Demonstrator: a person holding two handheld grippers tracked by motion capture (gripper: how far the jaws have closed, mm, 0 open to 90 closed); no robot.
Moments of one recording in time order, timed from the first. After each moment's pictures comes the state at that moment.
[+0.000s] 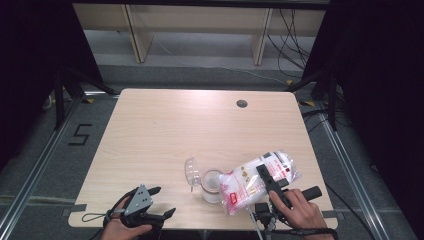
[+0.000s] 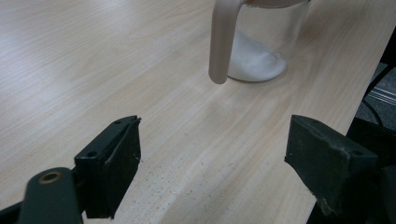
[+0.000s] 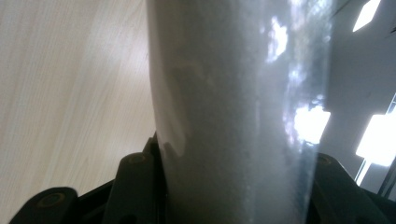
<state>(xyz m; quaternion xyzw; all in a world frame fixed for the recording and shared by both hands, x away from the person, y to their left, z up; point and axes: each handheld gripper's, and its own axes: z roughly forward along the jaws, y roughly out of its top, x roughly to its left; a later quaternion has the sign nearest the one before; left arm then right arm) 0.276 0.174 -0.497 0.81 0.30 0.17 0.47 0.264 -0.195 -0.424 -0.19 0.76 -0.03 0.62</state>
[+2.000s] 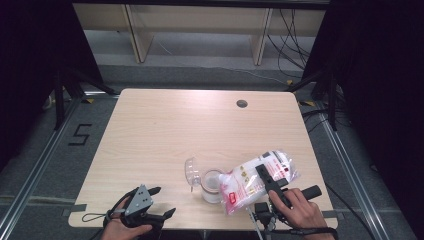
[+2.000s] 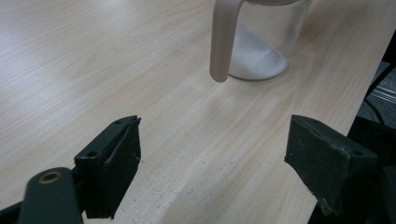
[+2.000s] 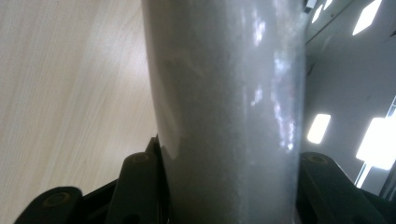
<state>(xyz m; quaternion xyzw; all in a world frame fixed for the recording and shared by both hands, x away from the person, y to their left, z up) 0.275 0.173 -0.497 0.81 0.31 0.17 0.46 0.262 -0.196 -0.424 -0.17 0.77 -0.01 0.62</state>
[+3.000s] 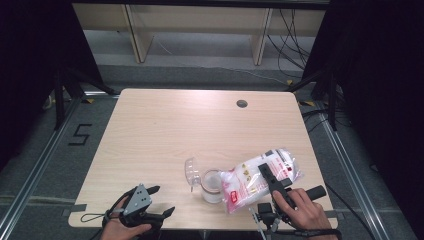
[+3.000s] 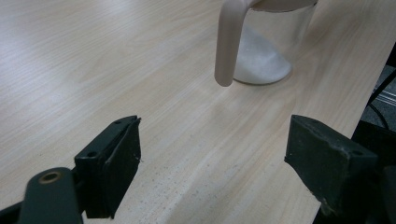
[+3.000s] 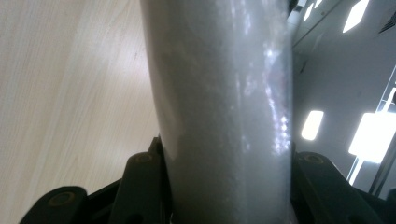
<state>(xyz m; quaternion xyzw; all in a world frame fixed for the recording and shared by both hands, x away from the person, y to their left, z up) 0.276 0.176 -0.494 0.82 0.30 0.18 0.46 0.260 -0.198 -0.411 -0.20 0.75 -0.02 0.63</state>
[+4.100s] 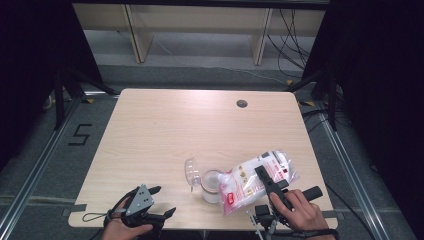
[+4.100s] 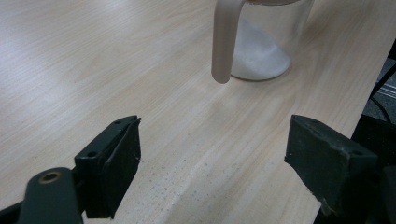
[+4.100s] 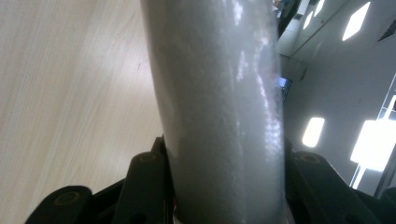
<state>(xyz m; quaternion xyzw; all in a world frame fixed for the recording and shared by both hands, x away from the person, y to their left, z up) 0.276 0.173 -0.496 0.82 0.30 0.17 0.46 0.258 -0.193 -0.414 -0.21 0.75 -0.01 0.62</state>
